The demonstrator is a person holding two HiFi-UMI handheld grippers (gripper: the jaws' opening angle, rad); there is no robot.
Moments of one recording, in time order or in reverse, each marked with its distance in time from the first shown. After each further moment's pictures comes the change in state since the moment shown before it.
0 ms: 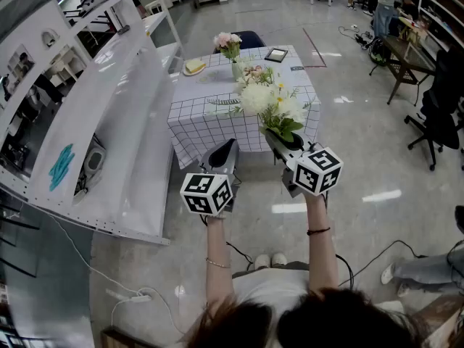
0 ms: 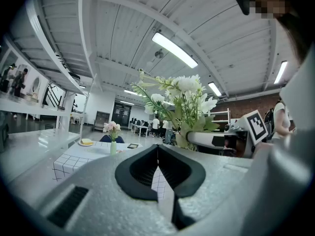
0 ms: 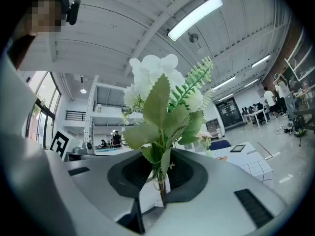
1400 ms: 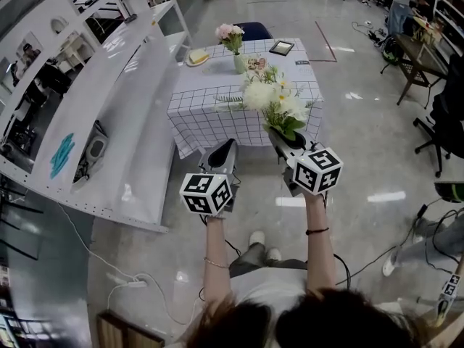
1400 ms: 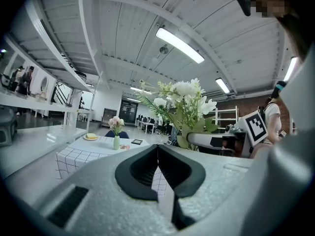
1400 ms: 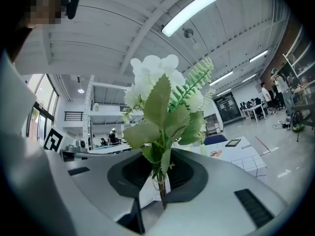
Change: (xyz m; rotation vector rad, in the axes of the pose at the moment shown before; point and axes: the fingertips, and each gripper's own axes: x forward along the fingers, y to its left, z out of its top) left arm 0.022 -0.017 -0.023 -0.029 0.033 0.089; right arm -0.015 -0.048 -0.016 0.028 0.049 -0.005
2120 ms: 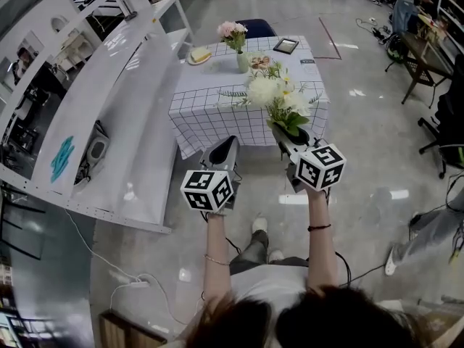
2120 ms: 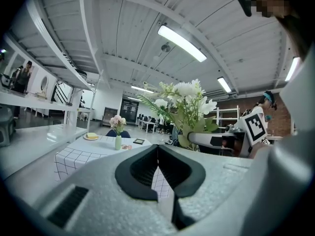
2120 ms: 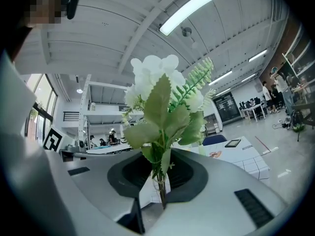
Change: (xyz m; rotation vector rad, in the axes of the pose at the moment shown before) left arm 0.023 0.023 -0.005 0.002 0.008 0.005; right arm 0.025 -0.024 -0.006 0.003 -0.009 -0.006
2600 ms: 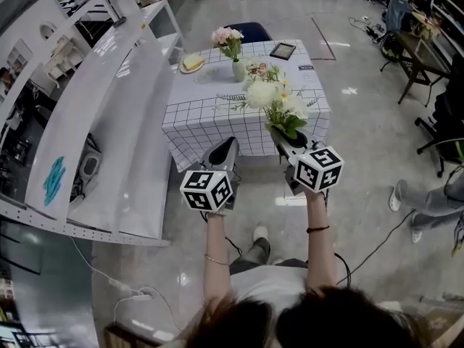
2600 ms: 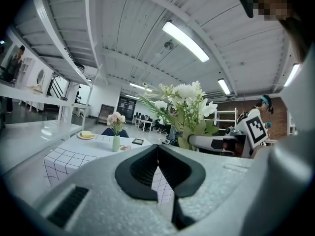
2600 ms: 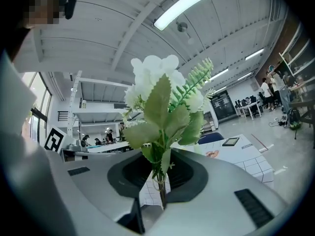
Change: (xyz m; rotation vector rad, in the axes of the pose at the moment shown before) left arm 0.064 0.050 0.005 -0.031 0.015 -0.048; right arm 0.060 -0.043 -0.005 0.021 0.024 -0.047
